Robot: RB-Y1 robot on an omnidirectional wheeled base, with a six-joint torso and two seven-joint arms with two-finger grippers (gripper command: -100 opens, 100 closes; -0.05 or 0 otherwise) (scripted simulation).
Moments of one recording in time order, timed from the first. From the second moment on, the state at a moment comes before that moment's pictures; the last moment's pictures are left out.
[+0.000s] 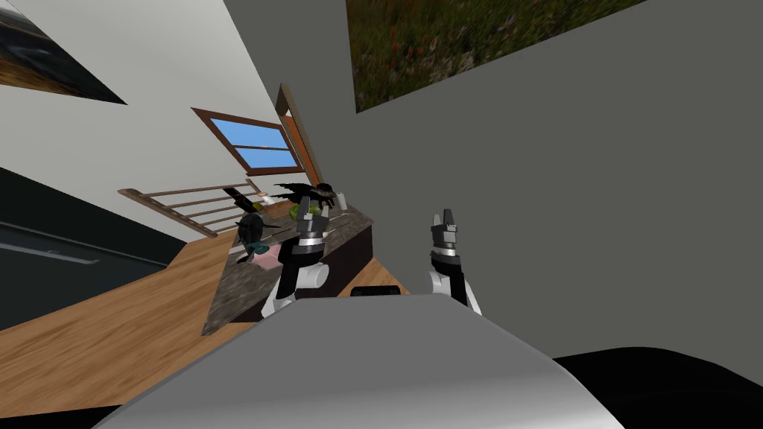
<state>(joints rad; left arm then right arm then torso) 0.34 0.10 -0.06 -2.22 0.14 -0.39 0.00 0.48 0.00 -0.02 -2.23 0.04 -0.49 0.10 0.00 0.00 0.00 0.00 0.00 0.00</state>
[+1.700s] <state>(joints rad) -0.06 0.19 -0.05 -1.83 0.25 0.04 0.17 0.48 0.00 -0.02 -2.23 0.04 -0.49 0.10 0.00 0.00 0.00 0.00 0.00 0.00</state>
